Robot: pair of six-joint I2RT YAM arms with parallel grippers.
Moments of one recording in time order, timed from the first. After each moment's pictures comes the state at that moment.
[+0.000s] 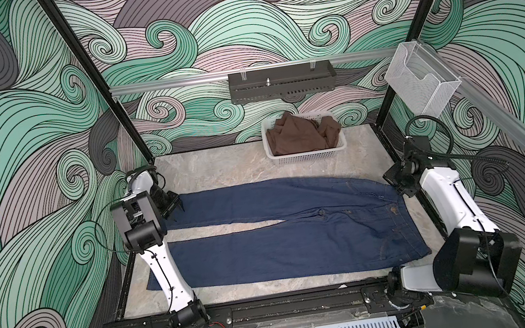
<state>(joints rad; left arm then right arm) 0.33 2.23 1.87 -1.30 0.19 -0.54 -0.26 1.34 1.13 -0.89 0.04 0.71</state>
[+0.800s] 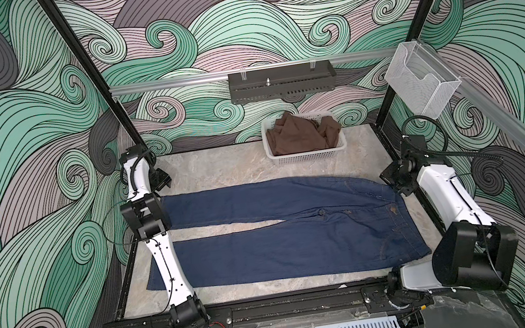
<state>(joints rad) 0.33 2.56 2.53 -1.40 0.02 -0.51 -0.24 1.38 1.14 -0.88 0.01 0.70</state>
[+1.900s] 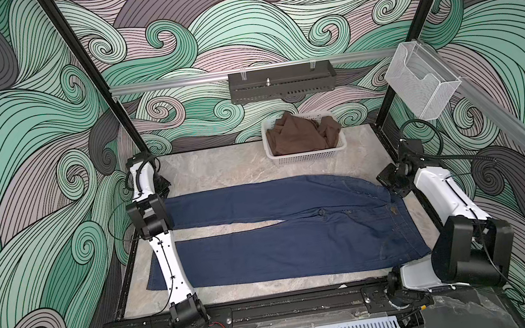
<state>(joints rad) 0.33 2.69 2.61 -1.43 -0.13 -0.48 -0.24 1.41 1.08 -0.79 -0.05 0.69</state>
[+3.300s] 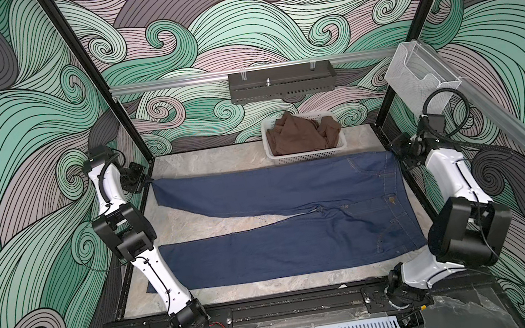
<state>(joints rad) 0.50 2.24 2.28 -1.24 0.47 -0.60 -0.36 1.59 1.37 -0.56 -0.21 0.69</state>
